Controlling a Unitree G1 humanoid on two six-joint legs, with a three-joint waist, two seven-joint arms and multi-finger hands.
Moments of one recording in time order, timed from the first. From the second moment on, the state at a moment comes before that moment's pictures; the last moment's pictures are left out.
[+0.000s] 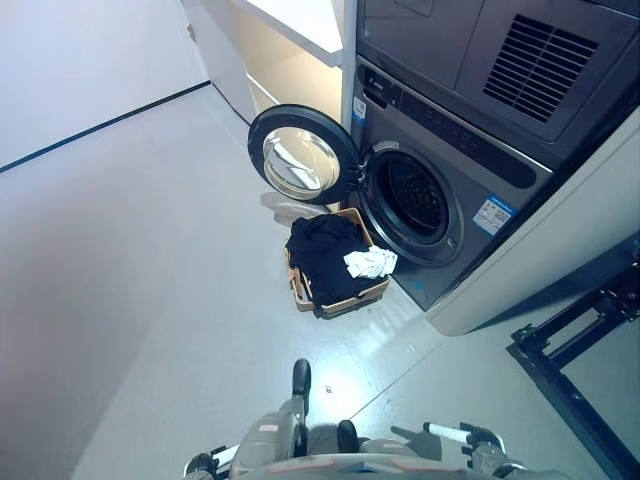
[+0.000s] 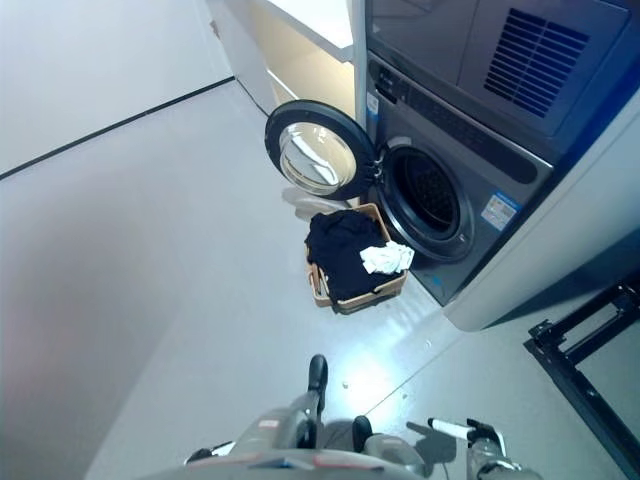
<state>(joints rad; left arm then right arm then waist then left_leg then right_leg) 0.01 0.14 -0.09 1.40 -0.35 0.00 0.10 -0.11 -0.30 0.07 1.41 0.27 -0.03 -0.19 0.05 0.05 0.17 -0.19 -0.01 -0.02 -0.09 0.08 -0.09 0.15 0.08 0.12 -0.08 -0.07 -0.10</state>
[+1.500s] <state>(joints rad) -0.08 0.13 -0.09 1.35 -0.37 -0.04 0.13 -0.22 -0.34 0.14 1.16 0.29 -0.06 -0.22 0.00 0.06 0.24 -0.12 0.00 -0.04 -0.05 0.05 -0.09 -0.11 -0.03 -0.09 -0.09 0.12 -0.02</state>
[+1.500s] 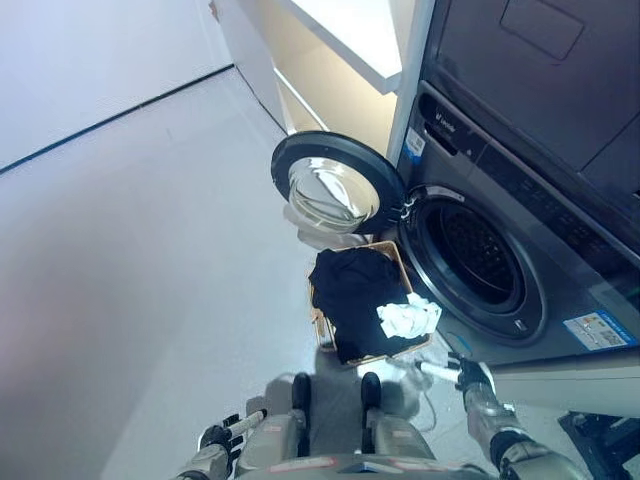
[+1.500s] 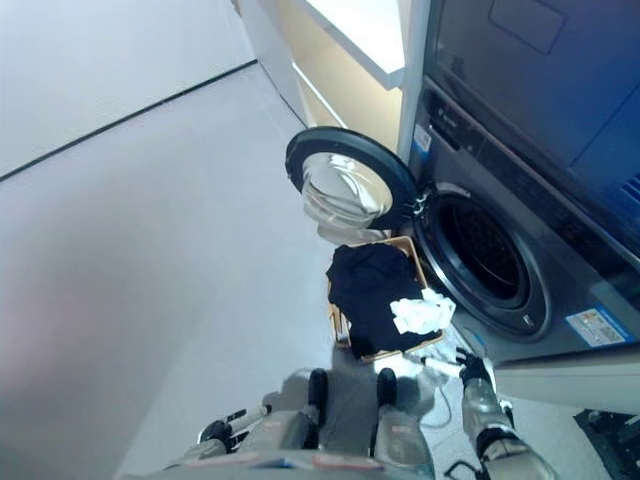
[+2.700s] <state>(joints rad) -0.45 0.25 -0.27 1.07 -0.57 -0.16 0.23 -1.06 -0.61 0.45 1.33 0.12 -0.07 -0.41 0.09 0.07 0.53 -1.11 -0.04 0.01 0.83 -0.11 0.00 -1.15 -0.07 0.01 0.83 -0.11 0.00</state>
